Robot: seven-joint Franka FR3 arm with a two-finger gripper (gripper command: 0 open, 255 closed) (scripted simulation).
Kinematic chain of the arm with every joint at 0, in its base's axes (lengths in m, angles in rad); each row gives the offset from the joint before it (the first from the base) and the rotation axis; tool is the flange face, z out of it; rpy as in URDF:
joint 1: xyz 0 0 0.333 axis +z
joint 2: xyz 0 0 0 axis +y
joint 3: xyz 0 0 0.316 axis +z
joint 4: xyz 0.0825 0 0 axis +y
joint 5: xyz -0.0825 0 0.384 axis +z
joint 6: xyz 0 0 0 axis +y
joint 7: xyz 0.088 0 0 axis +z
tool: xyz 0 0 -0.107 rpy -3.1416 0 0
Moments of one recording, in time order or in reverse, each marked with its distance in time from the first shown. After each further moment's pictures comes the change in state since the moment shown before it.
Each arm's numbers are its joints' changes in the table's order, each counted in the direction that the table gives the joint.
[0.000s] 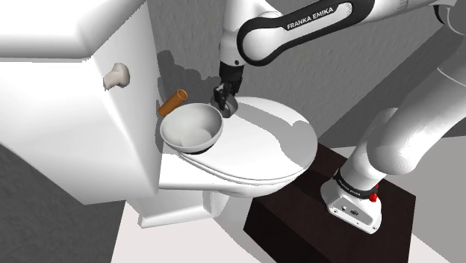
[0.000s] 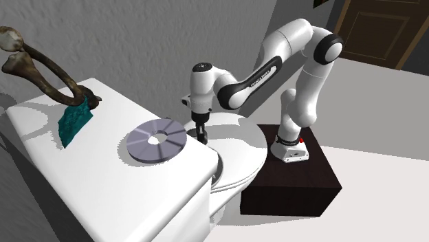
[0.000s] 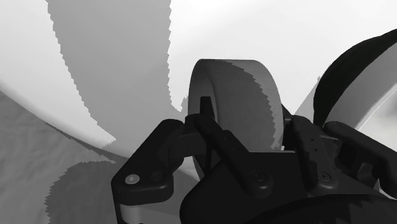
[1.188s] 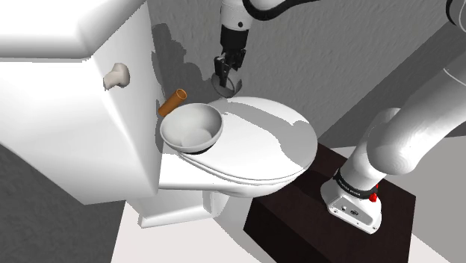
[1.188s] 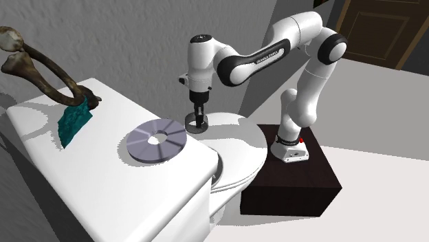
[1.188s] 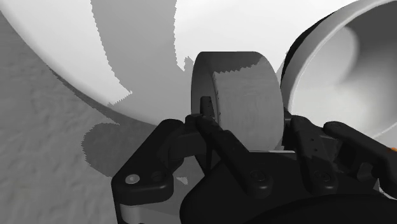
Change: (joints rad) arm -0.002 -0.053 -0.010 -0.193 0.009 0.244 0.011
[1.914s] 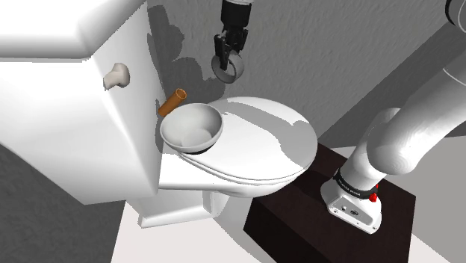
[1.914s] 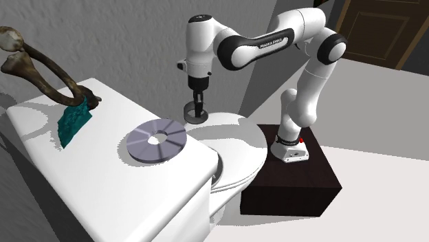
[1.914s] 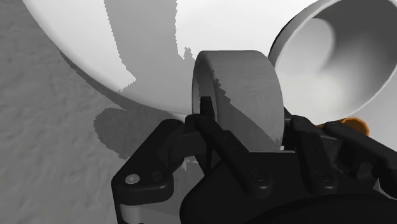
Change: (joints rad) arm -0.001 0.004 -0.002 -0.151 -0.002 0.147 -0.003
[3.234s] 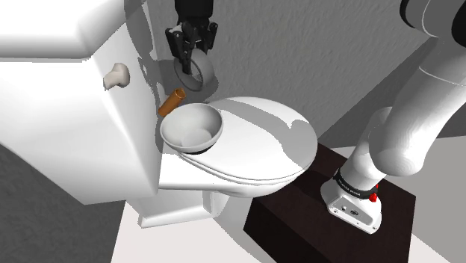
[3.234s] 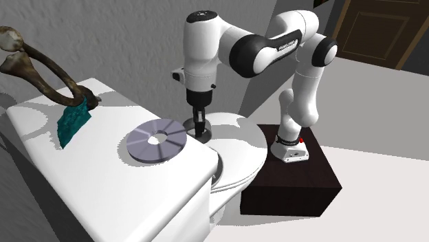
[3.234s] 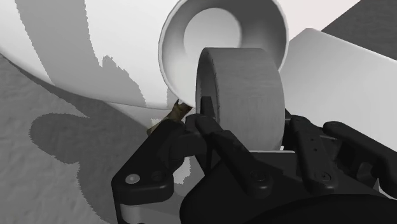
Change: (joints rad) arm 0.122 0.203 0.172 -0.315 -0.071 0.125 -0.303
